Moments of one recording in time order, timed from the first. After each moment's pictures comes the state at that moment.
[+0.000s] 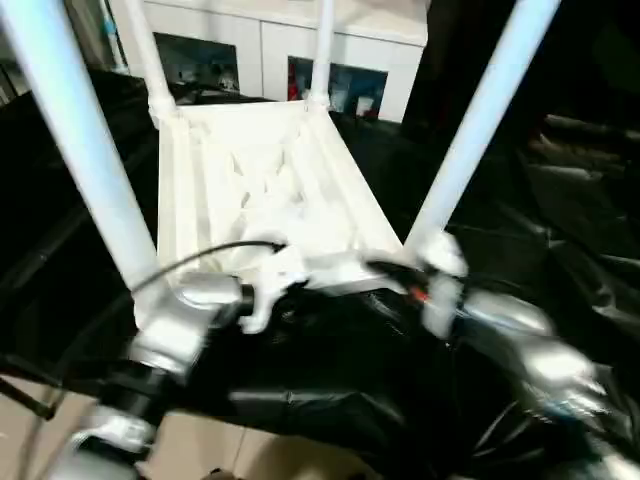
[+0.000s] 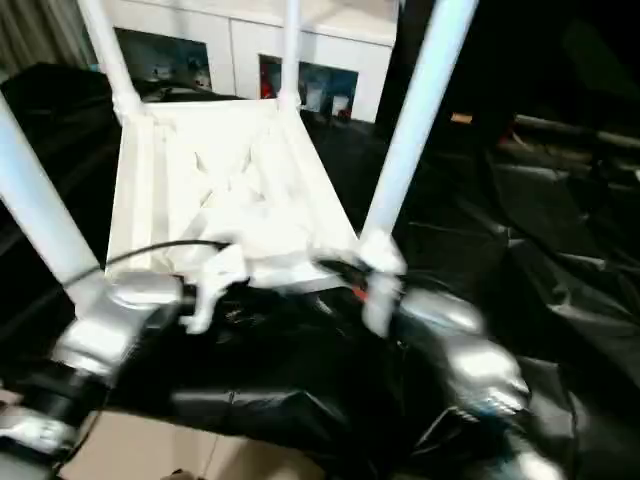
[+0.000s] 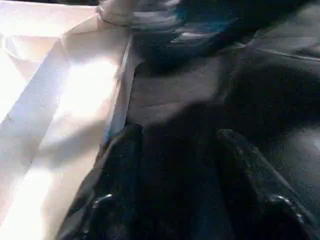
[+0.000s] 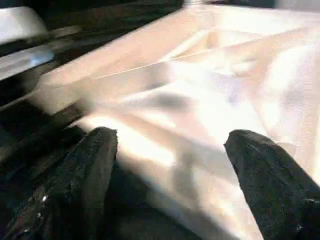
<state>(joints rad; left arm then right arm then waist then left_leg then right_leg) -0.47 0.29 -0.27 0.35 0.02 0.26 -0.98 -0.40 -0.18 0.14 0.29 0.25 0.24 0.68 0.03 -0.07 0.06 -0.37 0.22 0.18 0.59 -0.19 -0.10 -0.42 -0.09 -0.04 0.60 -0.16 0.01</state>
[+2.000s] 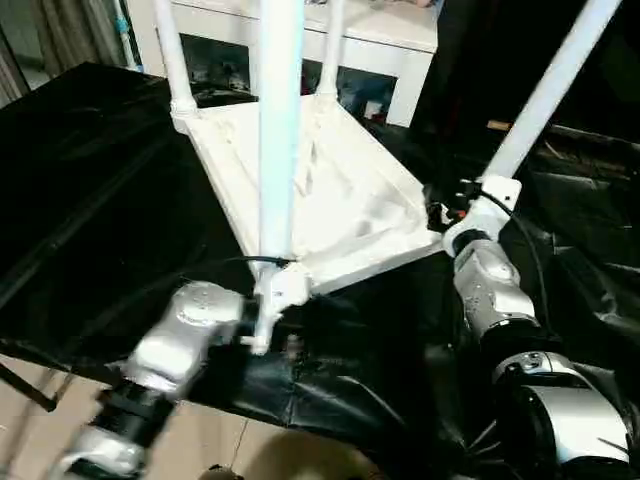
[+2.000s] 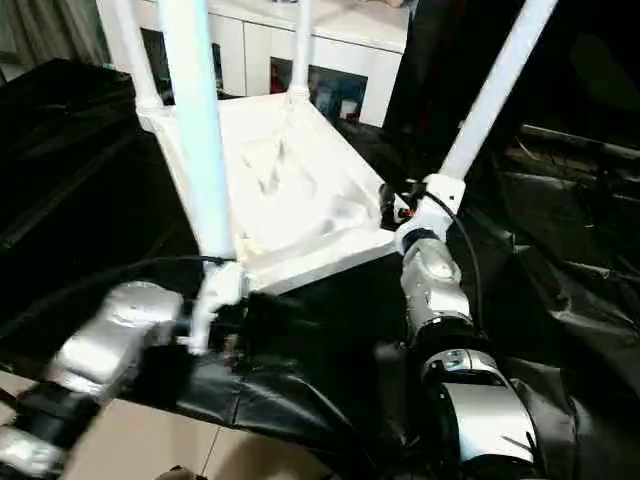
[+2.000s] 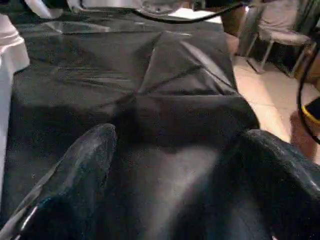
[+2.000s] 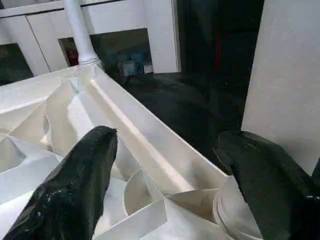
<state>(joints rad) -0.40 0.40 -0.30 0.25 -0.26 0.12 -1.33 -0.75 -0.14 -0.22 0.99 0.26 -0.18 0.06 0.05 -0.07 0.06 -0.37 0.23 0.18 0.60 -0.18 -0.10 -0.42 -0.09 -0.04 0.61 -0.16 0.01</state>
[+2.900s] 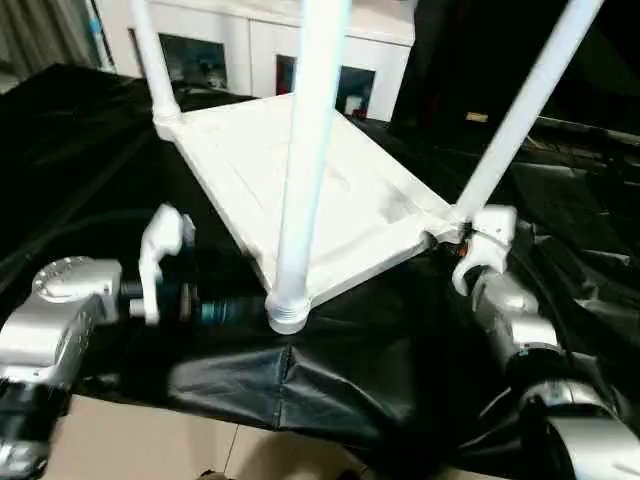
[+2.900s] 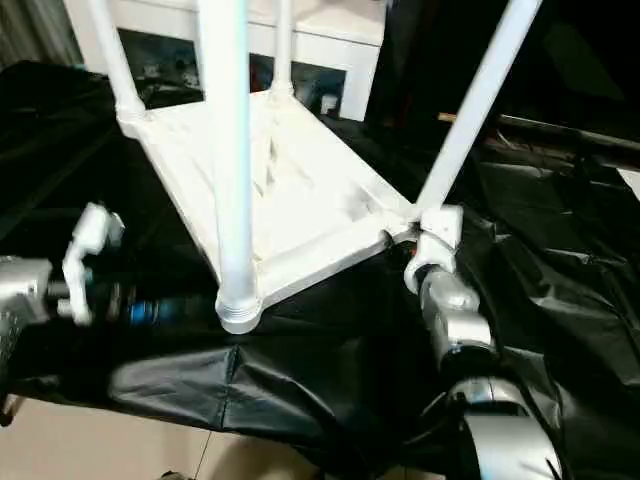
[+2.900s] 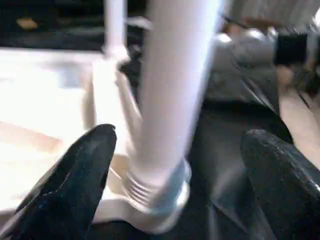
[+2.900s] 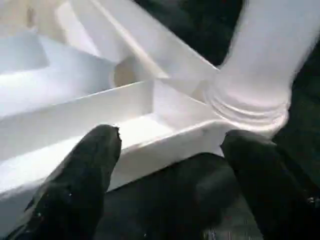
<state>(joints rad) -0.36 0.62 0.01 0.17 -0.44 0.31 -1.30 -0.59 -0.23 -0.09 0.90 0.17 -0.02 0.23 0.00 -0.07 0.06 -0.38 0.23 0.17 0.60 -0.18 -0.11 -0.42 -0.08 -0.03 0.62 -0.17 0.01</state>
